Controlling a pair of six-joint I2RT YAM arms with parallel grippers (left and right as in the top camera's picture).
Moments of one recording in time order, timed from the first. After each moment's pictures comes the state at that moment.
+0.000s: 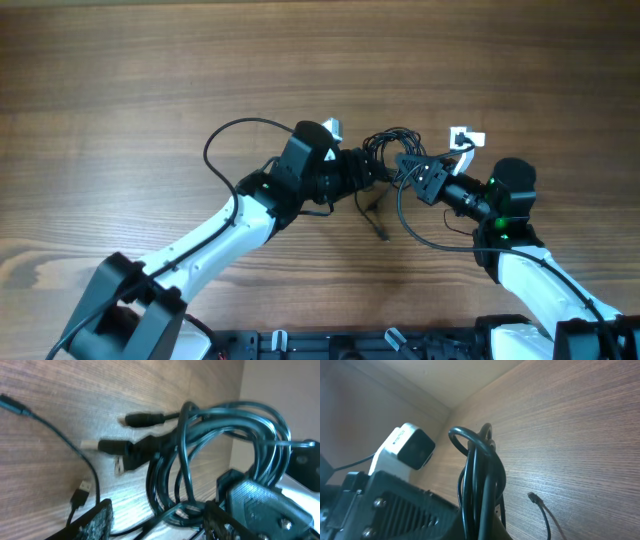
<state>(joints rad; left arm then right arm) -0.64 1.55 0.86 0.01 0.42 -1.06 0.06 1.28 0.33 0.65 -0.81 0.67</state>
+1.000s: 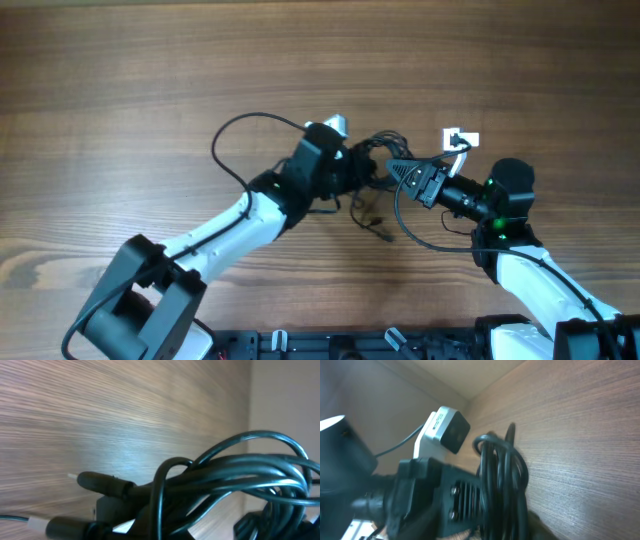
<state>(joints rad) -0.64 1.62 0.86 0.09 0.31 -0.97 0.07 1.28 0.33 0.69 -0.90 0.73</state>
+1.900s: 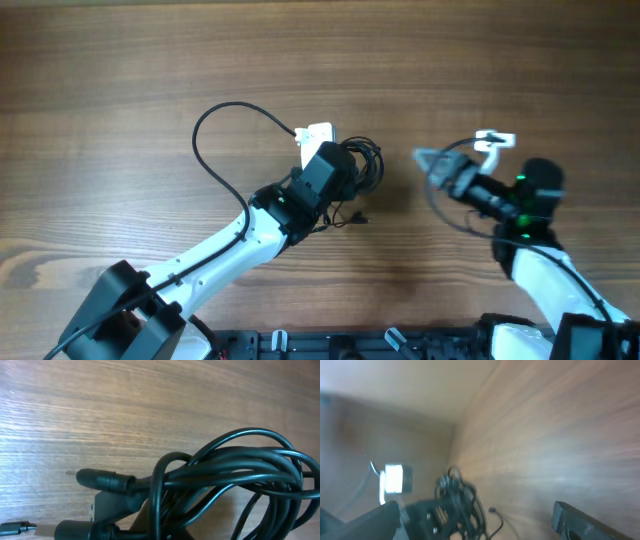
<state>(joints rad) -0.76 1.52 0.86 -0.15 -0.20 -0.75 -0.15 1.29 0.33 0.57 -0.97 0.86</state>
